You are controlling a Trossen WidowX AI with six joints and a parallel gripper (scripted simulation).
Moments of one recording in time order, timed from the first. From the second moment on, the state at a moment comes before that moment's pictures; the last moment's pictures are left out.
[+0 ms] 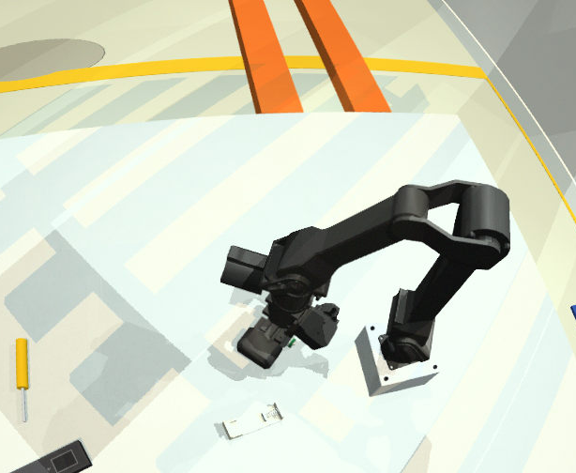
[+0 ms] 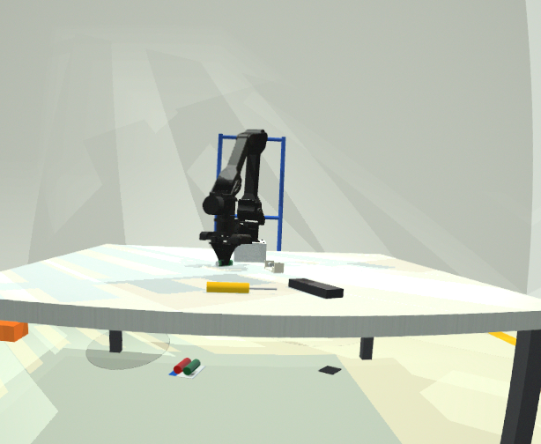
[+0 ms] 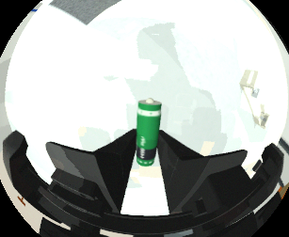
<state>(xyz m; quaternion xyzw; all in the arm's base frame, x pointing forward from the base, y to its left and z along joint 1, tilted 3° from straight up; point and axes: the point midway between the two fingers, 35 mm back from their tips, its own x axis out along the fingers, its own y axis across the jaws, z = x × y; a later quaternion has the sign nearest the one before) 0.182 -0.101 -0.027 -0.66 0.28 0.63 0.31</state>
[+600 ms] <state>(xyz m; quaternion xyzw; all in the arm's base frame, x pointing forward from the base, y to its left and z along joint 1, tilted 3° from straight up) 0.181 -0.102 0.018 -0.65 0.28 0.63 0.31</state>
